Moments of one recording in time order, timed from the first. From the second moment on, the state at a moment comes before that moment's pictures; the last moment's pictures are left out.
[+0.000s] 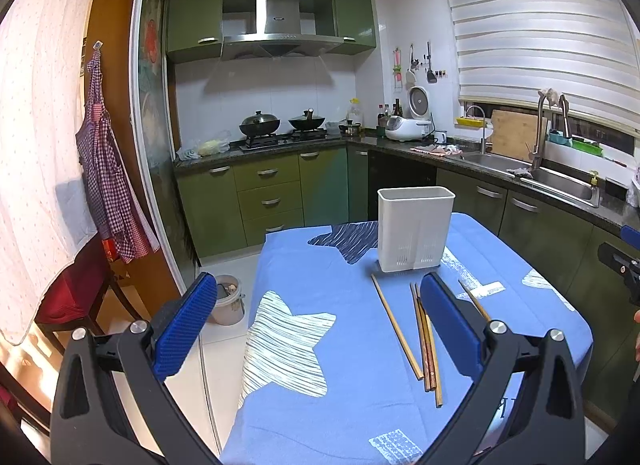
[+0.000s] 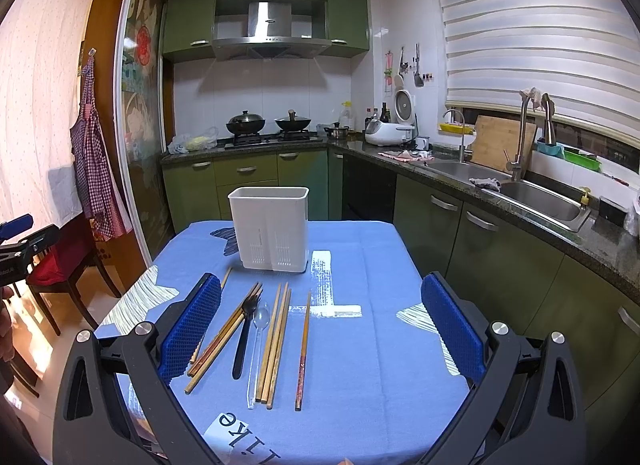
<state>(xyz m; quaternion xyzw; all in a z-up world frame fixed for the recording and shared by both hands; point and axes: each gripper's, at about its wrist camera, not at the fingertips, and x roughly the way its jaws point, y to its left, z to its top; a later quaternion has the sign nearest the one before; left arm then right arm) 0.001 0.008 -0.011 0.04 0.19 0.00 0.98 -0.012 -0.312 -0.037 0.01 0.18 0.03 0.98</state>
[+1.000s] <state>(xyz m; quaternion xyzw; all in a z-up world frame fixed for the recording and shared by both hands) 0.003 0.010 -0.015 0.04 0.20 0.00 0.98 -0.008 -0.320 -0.042 0.01 0.19 0.03 0.98</state>
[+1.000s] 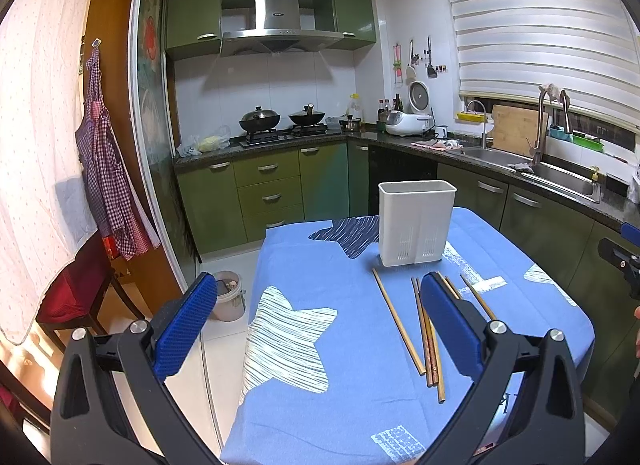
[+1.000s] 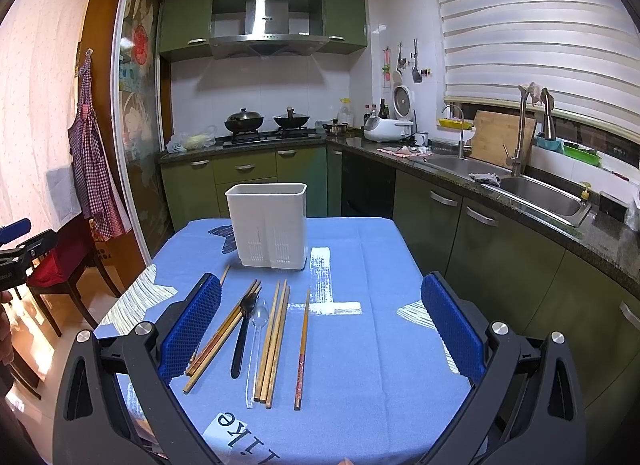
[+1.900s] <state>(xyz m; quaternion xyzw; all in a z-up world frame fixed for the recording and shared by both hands) 0.004 0.011 -0.015 0.04 0.20 0.00 0.98 0.000 -0.319 -0.042 0.01 0.20 0.03 0.98</state>
